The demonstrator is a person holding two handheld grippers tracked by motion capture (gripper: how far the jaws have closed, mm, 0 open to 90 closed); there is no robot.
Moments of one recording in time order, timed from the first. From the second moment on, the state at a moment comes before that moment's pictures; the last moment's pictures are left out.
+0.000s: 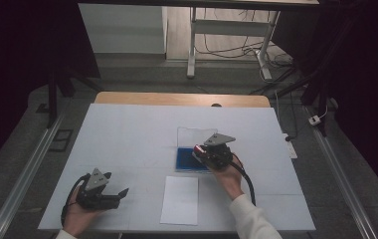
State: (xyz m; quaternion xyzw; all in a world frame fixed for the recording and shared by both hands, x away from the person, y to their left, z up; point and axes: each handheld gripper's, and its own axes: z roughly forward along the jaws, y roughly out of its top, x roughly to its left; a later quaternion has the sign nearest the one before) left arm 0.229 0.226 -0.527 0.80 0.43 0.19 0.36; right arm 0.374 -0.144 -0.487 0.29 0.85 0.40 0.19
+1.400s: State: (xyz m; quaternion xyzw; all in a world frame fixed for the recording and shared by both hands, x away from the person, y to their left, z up) left arm 0.229 0.229 -0.528 0.80 0.43 0.19 0.37; right arm 0.365 -0.151 -0.470 0.26 0.85 0.41 0.19
